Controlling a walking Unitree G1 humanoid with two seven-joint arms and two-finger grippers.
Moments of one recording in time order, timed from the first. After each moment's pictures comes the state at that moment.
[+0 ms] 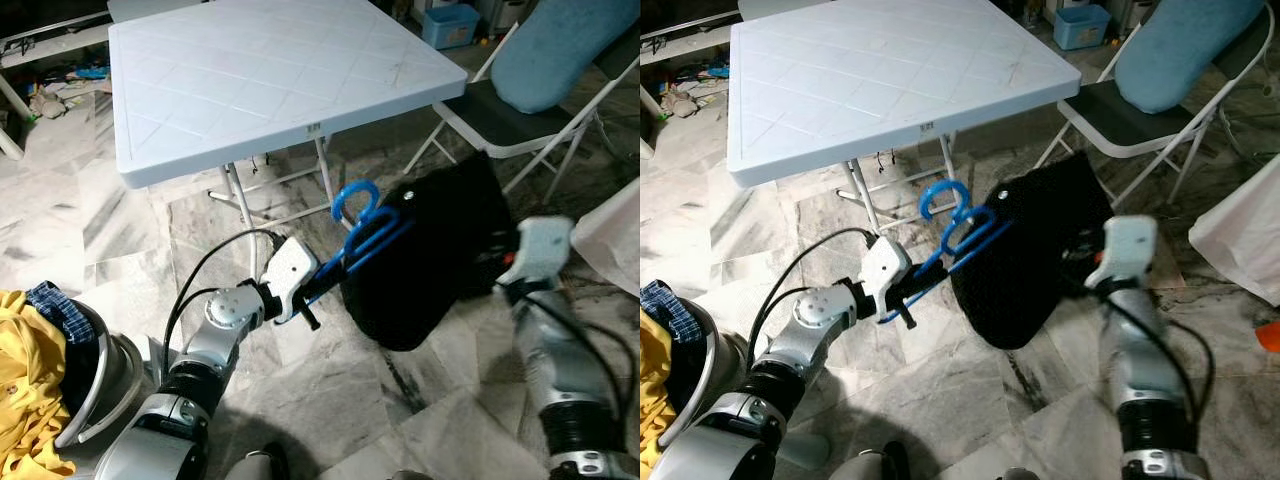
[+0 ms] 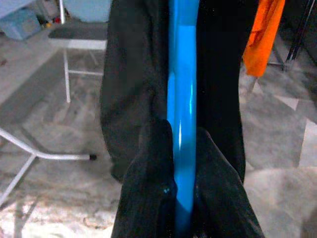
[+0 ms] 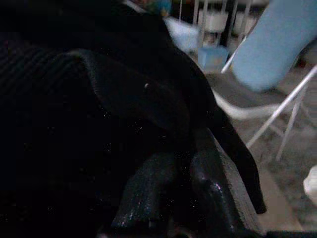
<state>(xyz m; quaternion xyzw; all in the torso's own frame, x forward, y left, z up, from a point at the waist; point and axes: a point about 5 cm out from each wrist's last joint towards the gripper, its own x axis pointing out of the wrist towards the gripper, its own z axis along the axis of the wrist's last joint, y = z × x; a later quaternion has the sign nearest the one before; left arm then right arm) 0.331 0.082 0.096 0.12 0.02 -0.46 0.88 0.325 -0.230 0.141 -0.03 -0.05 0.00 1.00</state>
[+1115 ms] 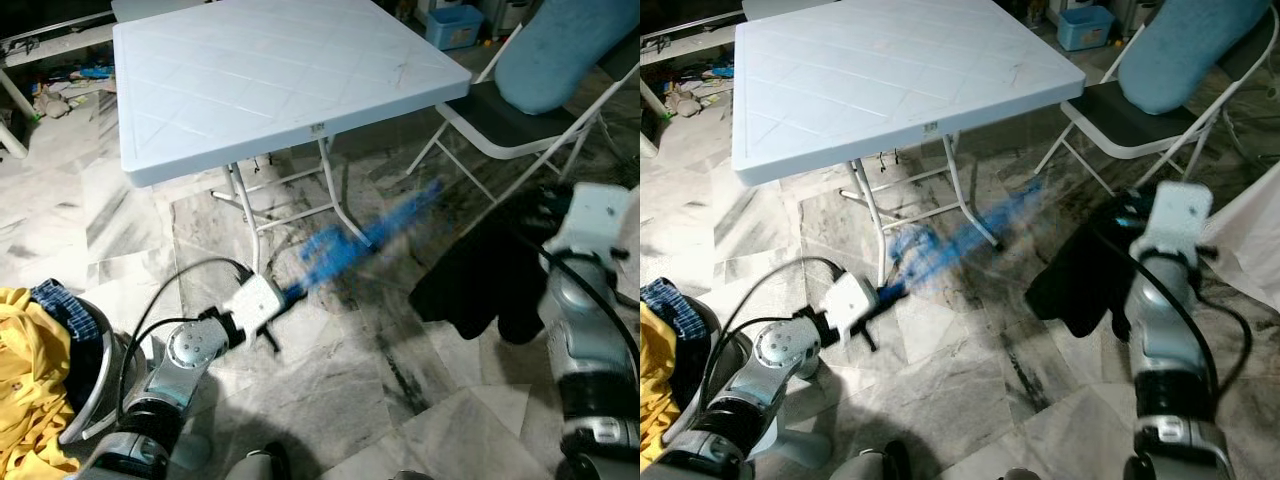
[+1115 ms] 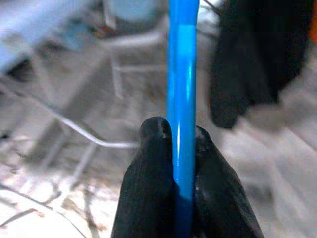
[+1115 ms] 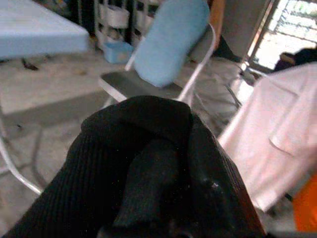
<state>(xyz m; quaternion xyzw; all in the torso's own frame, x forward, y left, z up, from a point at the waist) 0.308 0.130 0.078 0.18 -0.03 -0.38 0.90 0.332 -0.273 0.156 -0.08 -0.03 -0.22 0.97</state>
